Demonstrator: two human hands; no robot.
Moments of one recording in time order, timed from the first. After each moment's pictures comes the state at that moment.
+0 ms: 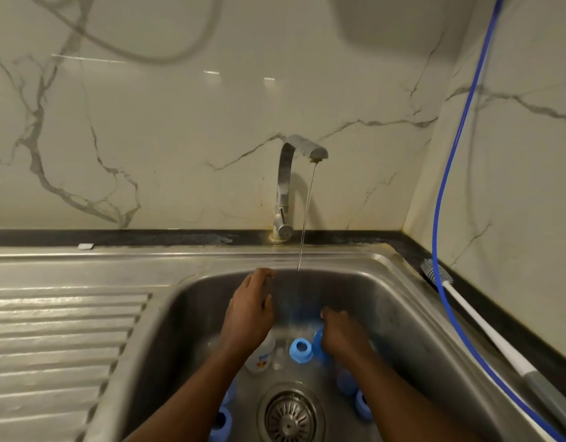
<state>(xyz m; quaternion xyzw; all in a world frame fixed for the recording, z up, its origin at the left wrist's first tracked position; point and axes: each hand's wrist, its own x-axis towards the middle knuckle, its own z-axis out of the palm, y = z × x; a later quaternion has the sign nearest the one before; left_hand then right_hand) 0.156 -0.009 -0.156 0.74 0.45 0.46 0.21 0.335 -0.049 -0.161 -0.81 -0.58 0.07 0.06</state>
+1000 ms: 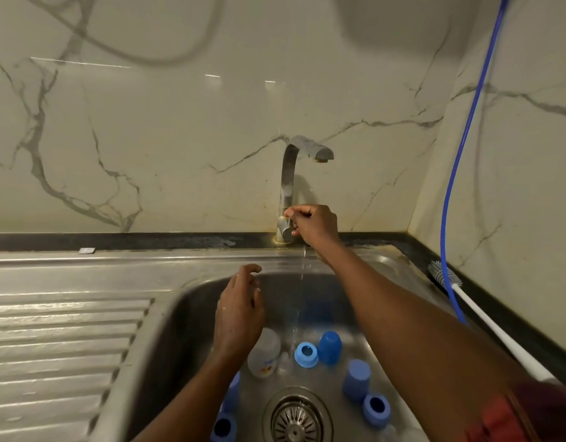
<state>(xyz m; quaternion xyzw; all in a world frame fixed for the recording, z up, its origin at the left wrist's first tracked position) 0.144 -0.007 -0.147 0.67 0.49 0.52 0.20 0.302 0.053 -0.019 -0.63 -0.55 0.20 0.51</state>
